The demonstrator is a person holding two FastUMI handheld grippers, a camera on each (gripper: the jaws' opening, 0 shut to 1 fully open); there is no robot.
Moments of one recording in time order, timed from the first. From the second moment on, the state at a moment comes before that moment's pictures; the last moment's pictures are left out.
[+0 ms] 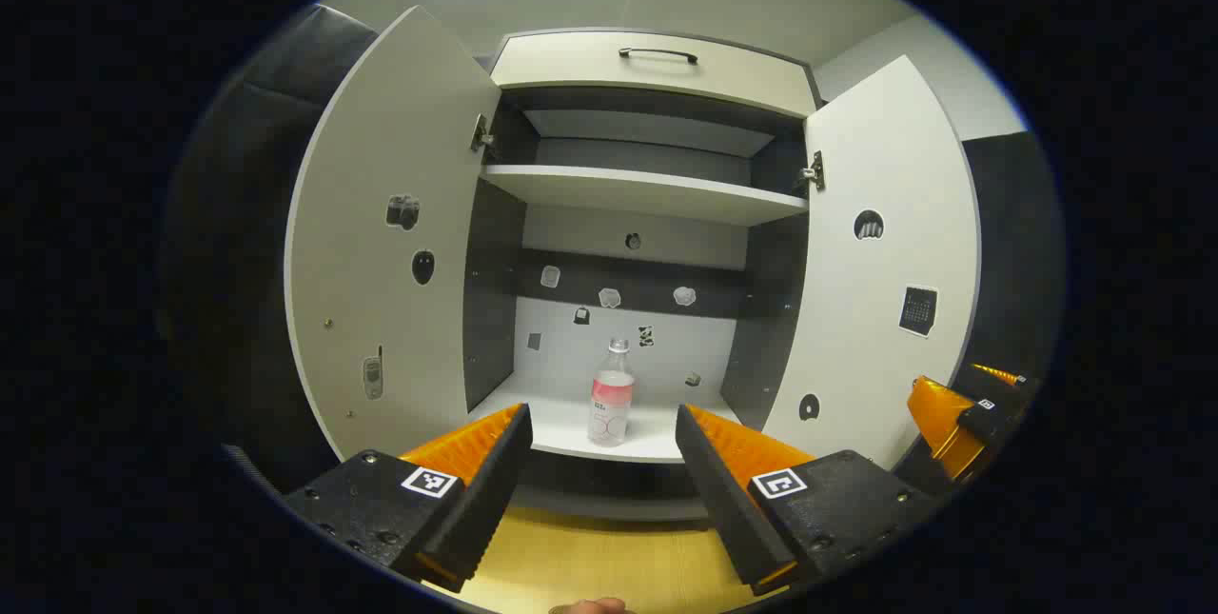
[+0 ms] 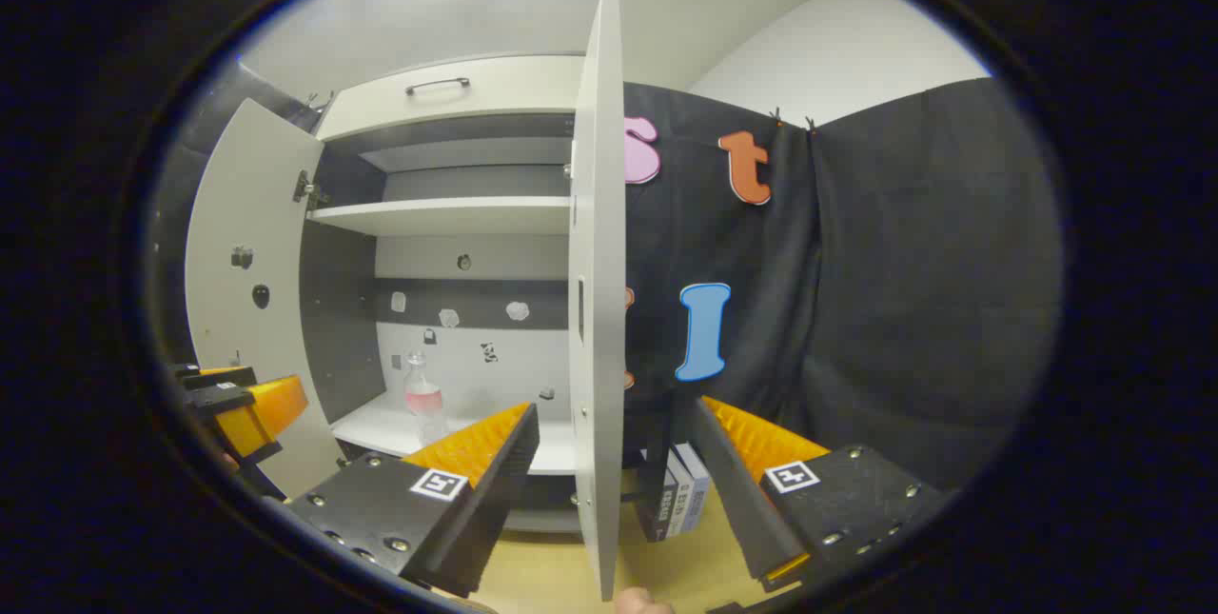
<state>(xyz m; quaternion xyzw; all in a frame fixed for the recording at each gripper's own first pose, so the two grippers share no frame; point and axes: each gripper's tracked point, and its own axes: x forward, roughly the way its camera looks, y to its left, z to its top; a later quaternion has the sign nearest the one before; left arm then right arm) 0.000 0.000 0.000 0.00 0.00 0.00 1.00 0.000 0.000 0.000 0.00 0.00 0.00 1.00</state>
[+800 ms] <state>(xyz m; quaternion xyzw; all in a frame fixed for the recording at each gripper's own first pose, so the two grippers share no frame) -0.007 0.009 0.008 -0.02 -0.02 0.00 1.00 0.000 -0.006 -0.001 -0.02 0.00 -0.02 1.00</state>
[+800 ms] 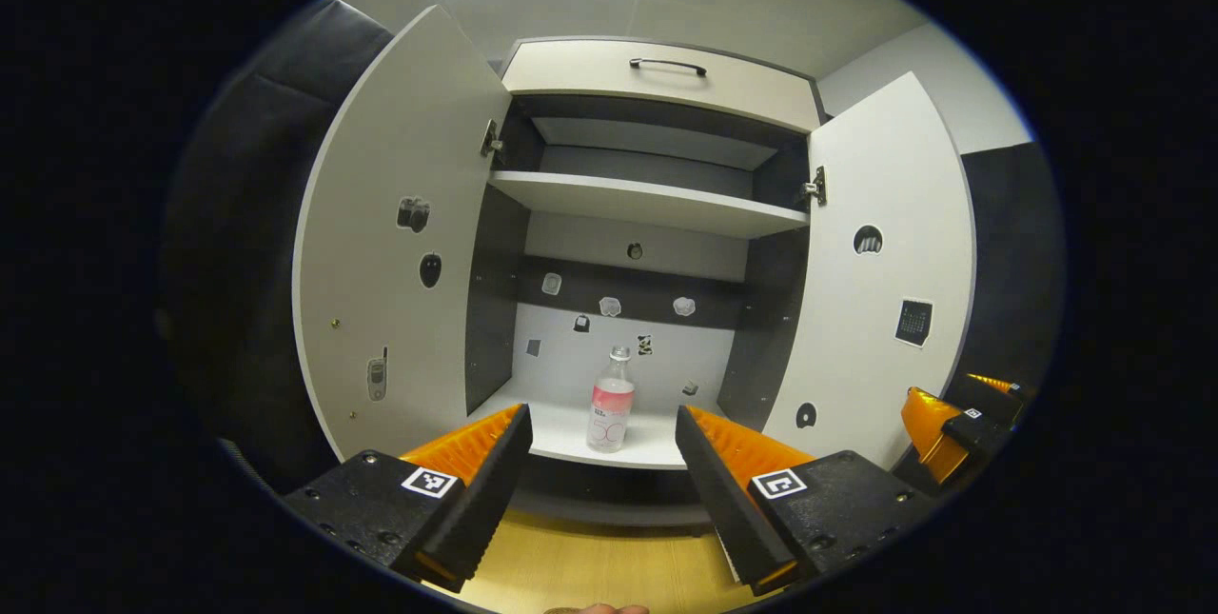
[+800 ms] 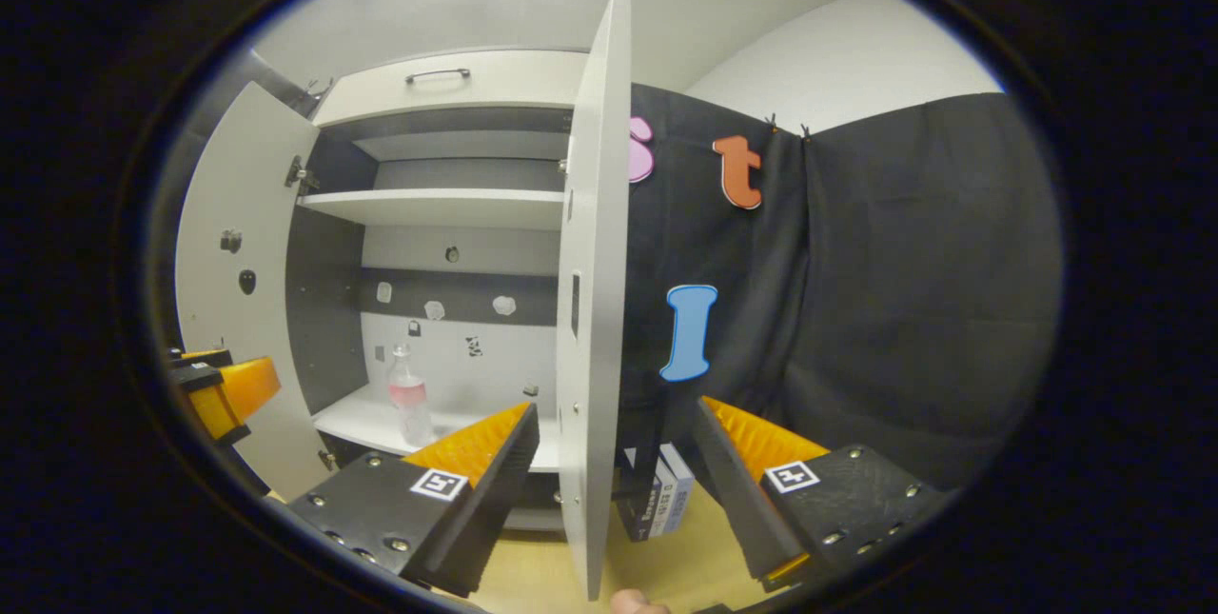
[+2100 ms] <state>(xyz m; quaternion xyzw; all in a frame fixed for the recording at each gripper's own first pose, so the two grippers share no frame) 0.094 0.003 -0.002 0.02 -0.01 -0.02 1.00 -0.027 -0.028 0.008 -0.04 -0.03 -0.03 1.00</state>
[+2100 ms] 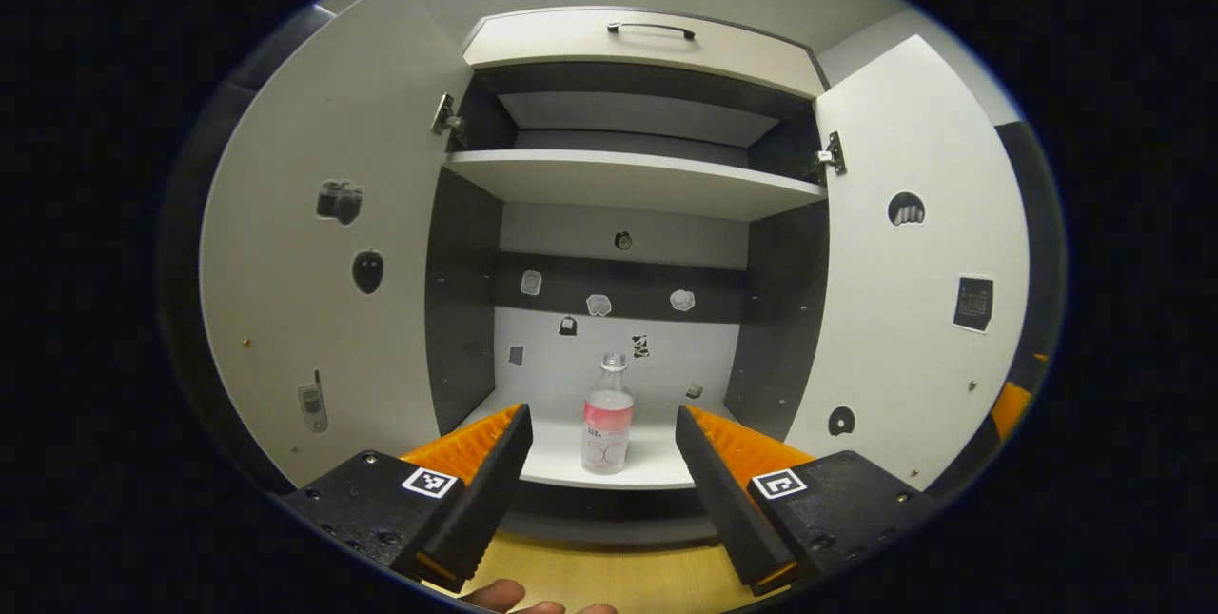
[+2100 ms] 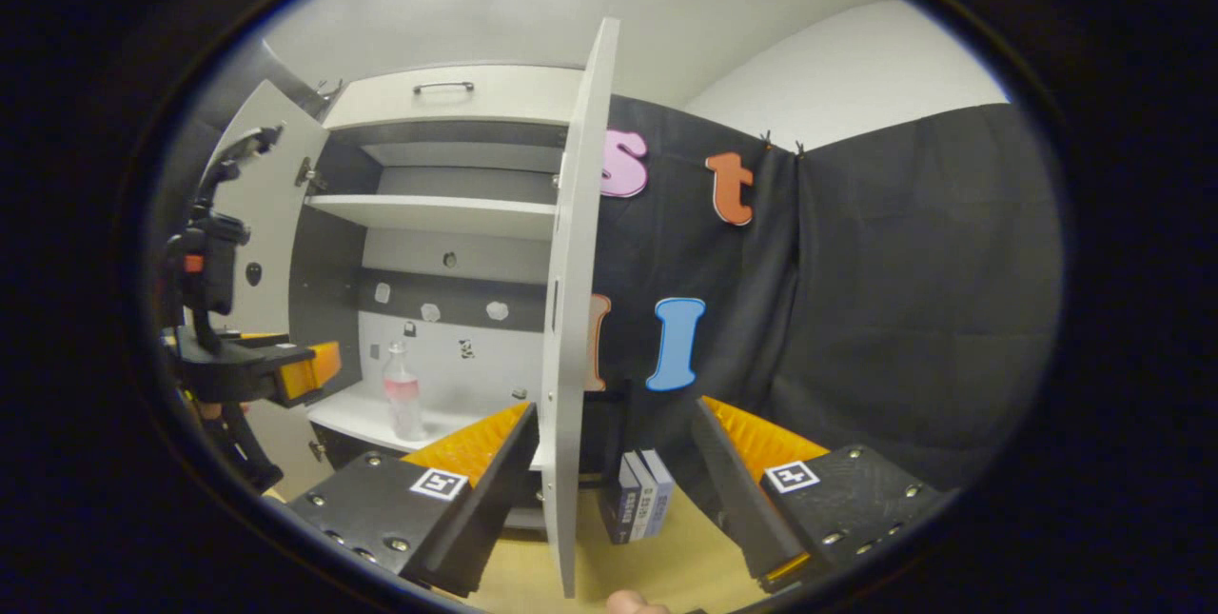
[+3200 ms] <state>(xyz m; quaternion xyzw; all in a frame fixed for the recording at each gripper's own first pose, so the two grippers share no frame) 0.296 0.006 -0.046 0.03 0.04 -0.01 1.00 -0.059 -0.117 -0.012 -0.07 -0.01 -0.17 0.98</state>
